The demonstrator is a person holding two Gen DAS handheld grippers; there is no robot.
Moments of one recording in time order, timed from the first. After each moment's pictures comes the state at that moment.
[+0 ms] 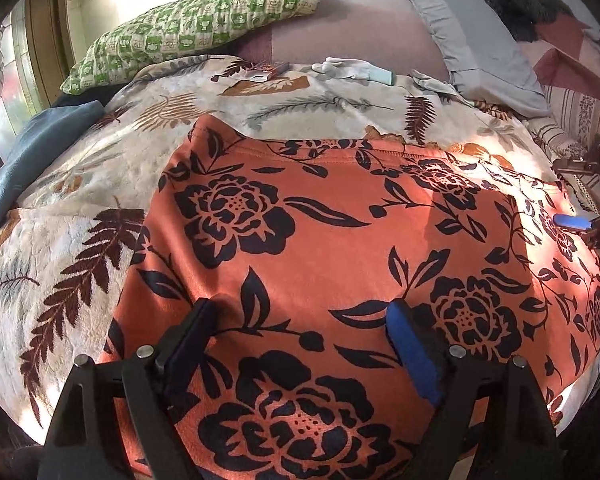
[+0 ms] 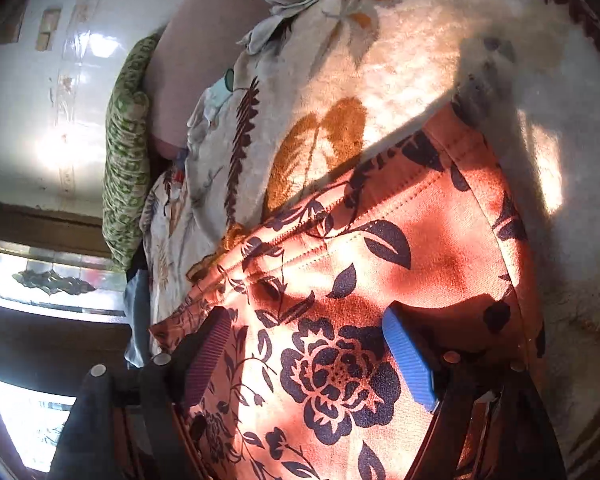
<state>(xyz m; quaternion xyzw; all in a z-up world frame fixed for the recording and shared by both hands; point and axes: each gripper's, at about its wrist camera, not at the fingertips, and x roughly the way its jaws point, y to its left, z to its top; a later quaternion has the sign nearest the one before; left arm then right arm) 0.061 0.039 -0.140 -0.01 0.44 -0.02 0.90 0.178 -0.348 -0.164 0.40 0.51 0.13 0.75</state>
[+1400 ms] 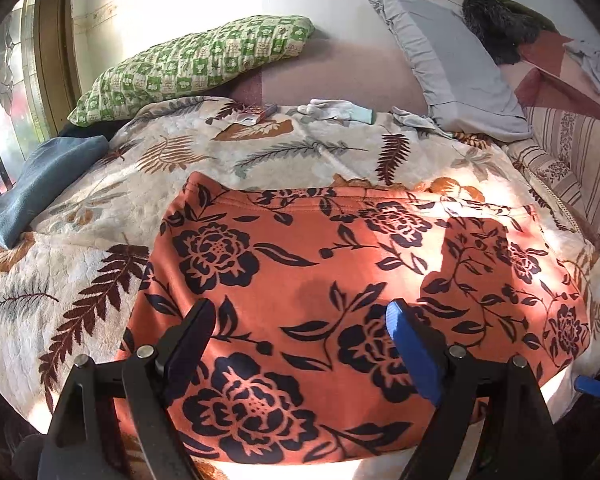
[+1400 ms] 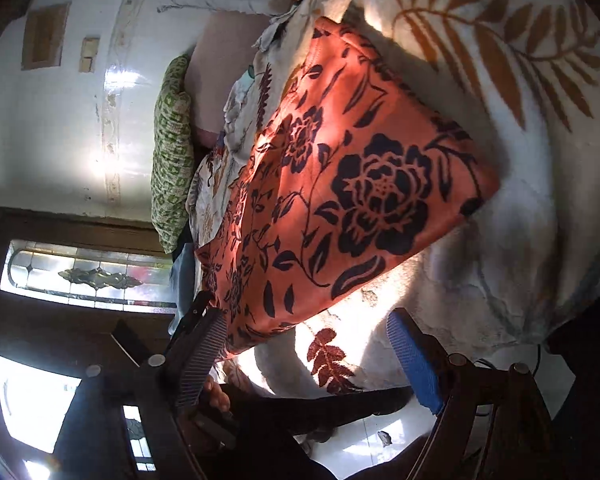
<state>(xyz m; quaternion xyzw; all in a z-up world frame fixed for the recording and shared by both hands) 0.034 0.009 -0.096 -0.01 0.38 -0.03 0.92 -0.047 -0.354 -0.170 0.49 0.45 0.15 0.73</state>
